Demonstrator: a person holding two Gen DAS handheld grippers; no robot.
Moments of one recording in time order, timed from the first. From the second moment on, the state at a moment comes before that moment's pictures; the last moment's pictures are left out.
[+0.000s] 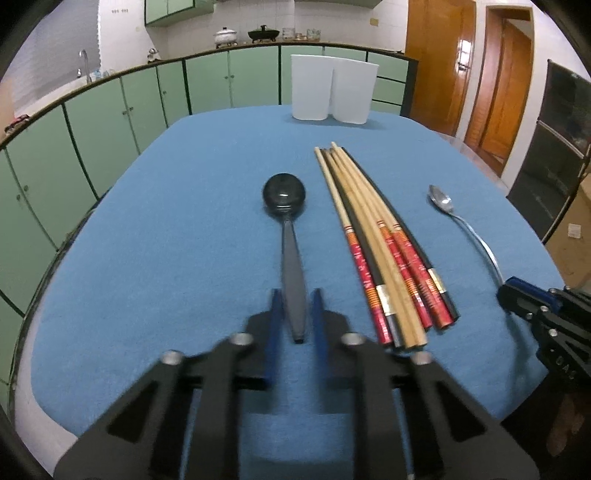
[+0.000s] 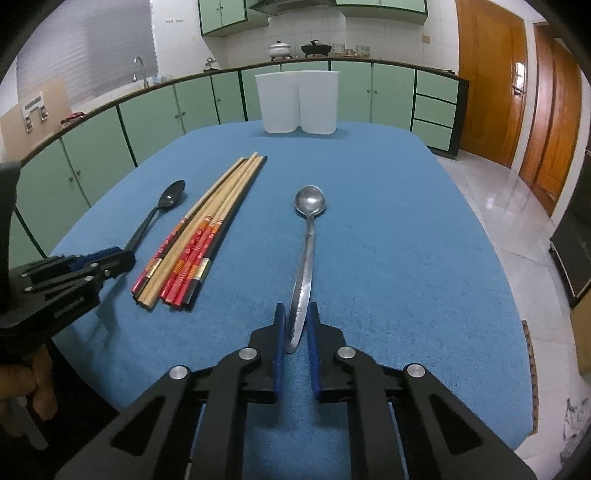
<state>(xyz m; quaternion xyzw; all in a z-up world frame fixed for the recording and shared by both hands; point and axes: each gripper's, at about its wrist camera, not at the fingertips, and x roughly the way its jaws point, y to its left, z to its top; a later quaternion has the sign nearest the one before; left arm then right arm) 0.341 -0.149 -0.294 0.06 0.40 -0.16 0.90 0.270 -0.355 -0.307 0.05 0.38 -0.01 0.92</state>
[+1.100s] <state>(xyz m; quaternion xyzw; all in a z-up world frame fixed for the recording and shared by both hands) 0.412 -0.136 -0.155 0.03 0.43 -0.25 0.87 0.332 -0.392 -0.172 0.11 0.43 0.06 0.89</state>
